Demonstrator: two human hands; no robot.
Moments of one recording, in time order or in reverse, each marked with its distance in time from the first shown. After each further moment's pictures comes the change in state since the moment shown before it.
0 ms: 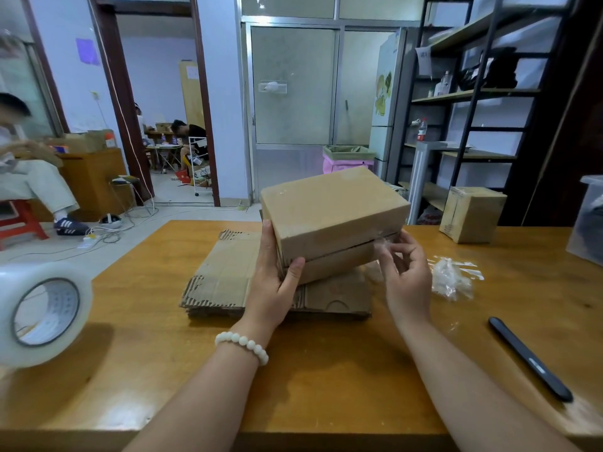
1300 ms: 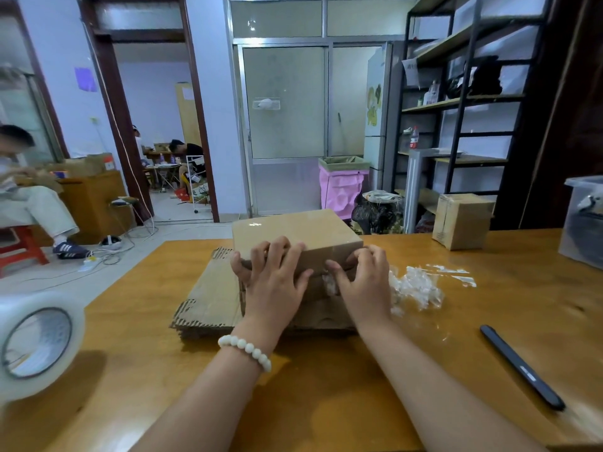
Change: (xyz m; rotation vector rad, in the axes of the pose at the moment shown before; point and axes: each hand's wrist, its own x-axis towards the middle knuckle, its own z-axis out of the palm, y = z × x) left_hand 0.026 0.007 0.018 1.005 0.266 0.477; right_hand 0.011 0.017 0.035 -0.508 -0.031 -0.228
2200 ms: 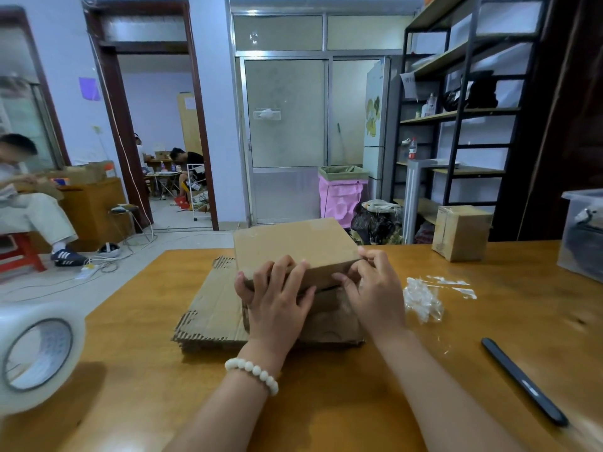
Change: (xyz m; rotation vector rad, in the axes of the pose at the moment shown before) left_hand -0.011 0.005 0.001 0.050 0.163 0.029; right_hand 0.011 0.006 -0.016 -0.142 0.097 -0.358
